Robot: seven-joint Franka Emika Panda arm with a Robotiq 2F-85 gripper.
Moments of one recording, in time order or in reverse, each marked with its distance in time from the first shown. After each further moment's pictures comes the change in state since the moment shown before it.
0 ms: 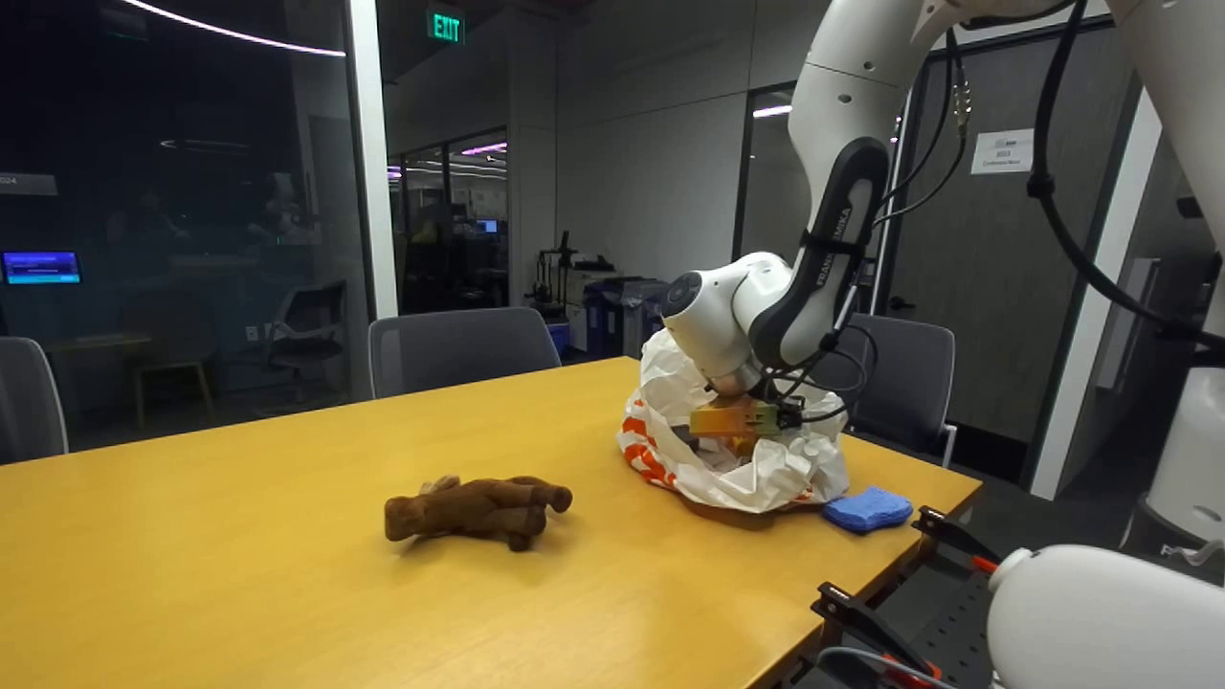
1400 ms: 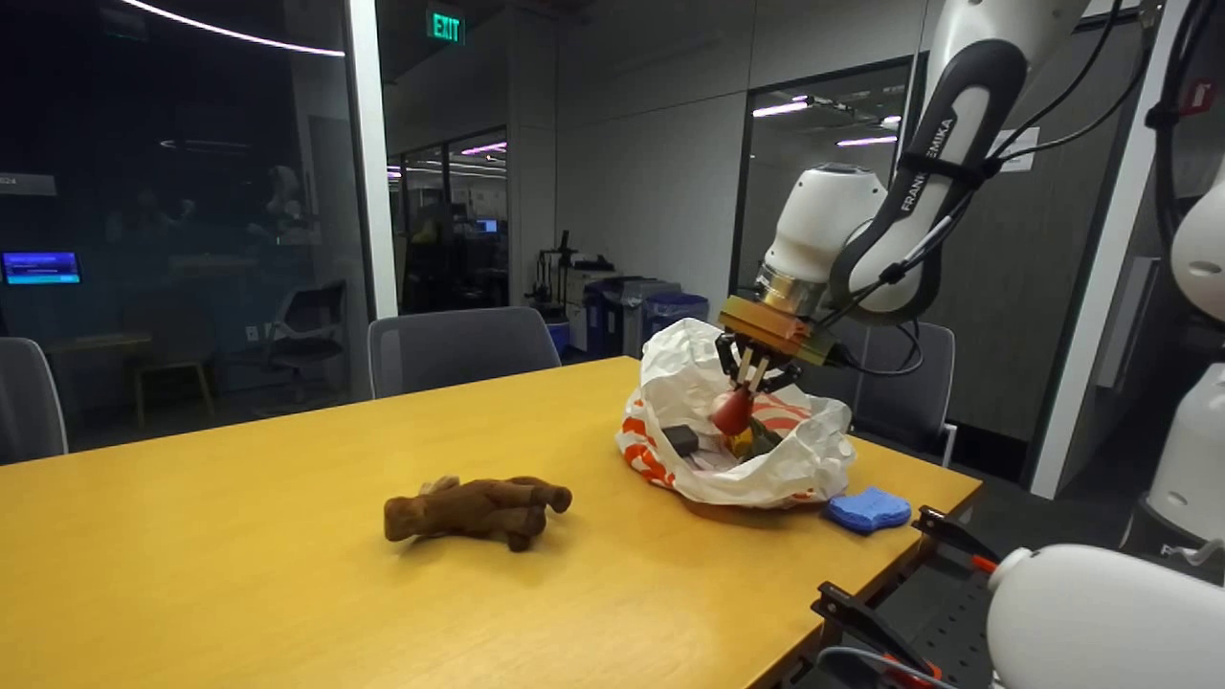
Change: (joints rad) arm -0.334 -0.384 0.139 -0.415 0.450 0.857 -0.590
